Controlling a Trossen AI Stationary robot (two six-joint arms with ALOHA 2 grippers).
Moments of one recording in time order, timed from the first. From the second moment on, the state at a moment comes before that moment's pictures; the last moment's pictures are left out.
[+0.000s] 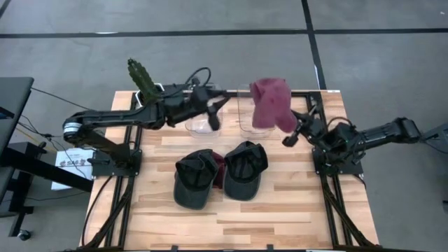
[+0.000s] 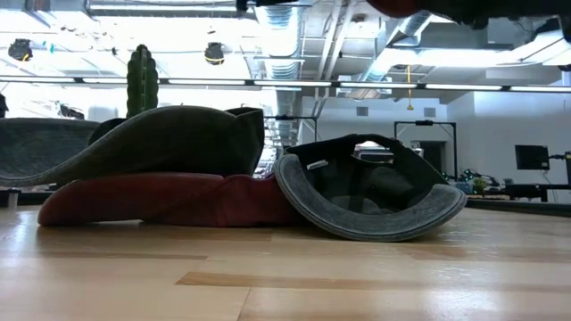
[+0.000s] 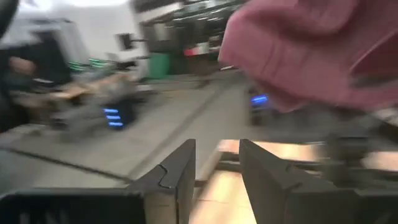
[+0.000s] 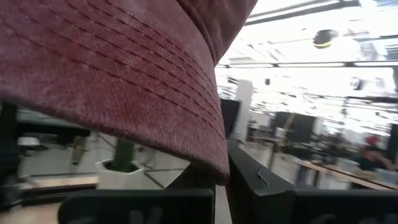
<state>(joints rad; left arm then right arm) 0.13 1.39 1.19 0.22 -0.30 0.21 0.16 0.66 0.30 0.83 0.71 -0.59</state>
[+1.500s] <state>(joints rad) -0.15 1.21 0.37 0.97 -0.16 -0.15 0.34 1.33 0.06 1.05 0.70 -0.30</state>
